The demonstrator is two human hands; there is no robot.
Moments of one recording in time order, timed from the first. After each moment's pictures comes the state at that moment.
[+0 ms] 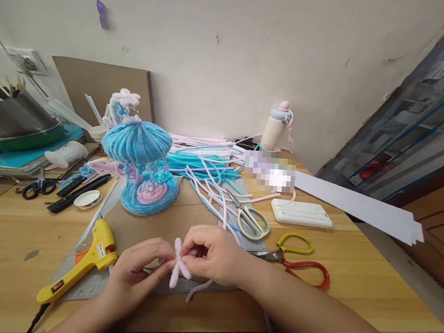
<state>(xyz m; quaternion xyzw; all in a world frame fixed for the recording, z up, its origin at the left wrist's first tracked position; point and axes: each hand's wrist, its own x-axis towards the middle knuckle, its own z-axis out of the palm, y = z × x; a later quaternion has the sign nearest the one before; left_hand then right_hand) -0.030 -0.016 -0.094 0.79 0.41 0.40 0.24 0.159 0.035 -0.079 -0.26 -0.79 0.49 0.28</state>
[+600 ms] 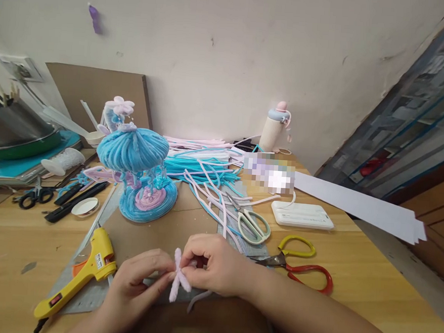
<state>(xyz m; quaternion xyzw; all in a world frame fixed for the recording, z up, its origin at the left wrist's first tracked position) -0.031 -0.017 -0.095 0.77 0.42 0.39 0.27 0.159 0.037 -0.088 -0.24 -0.79 0.48 0.30</state>
